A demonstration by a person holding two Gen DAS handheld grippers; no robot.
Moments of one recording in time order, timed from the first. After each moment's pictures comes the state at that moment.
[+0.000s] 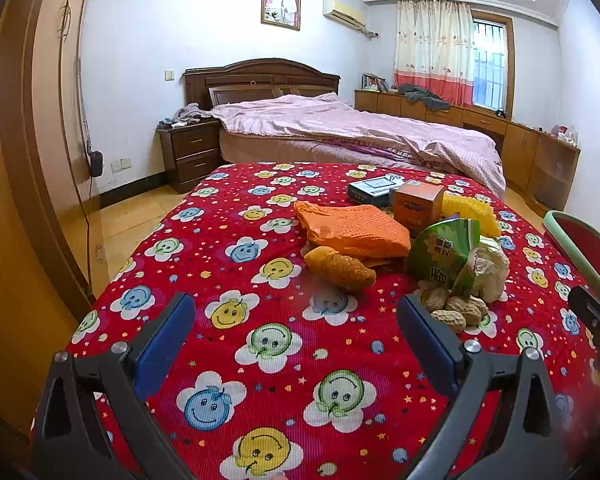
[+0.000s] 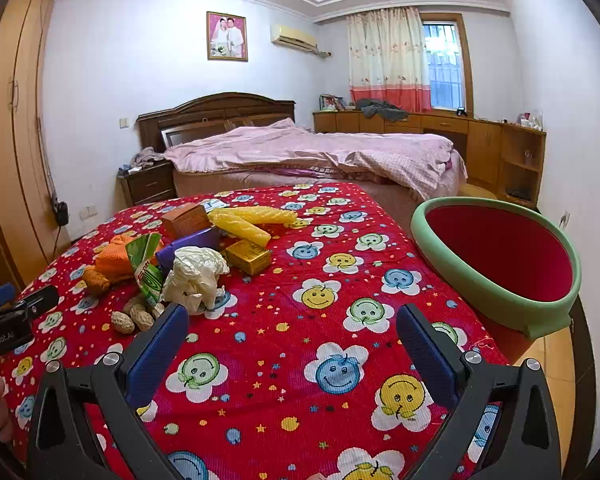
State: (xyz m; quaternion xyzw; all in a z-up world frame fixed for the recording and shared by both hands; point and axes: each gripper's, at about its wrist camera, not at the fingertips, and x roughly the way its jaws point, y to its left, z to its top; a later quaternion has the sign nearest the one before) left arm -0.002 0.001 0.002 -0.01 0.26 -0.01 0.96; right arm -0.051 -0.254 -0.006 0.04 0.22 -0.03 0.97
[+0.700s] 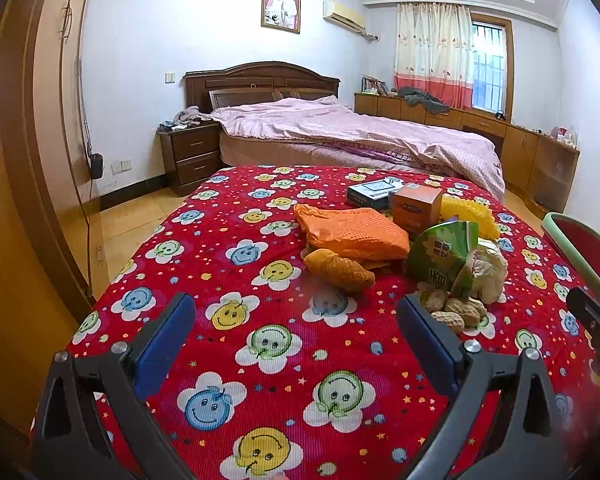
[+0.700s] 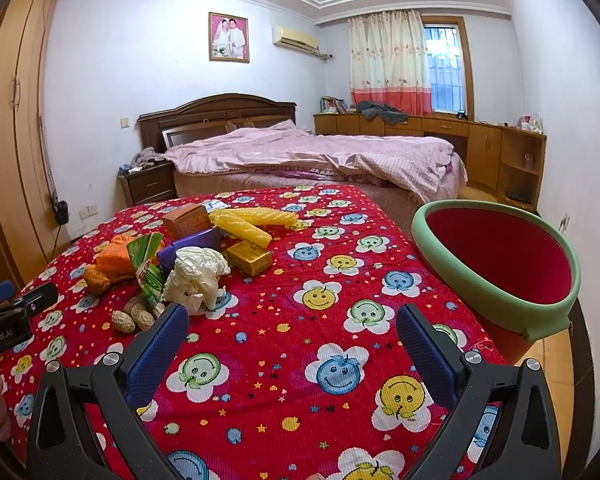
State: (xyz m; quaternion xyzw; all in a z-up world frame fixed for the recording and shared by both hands) left arm -0.002 0.003 0.003 -0.01 0.26 -0.01 0.97; right arm -0.055 -0.253 -0.005 0.03 0.22 -0.03 0.98
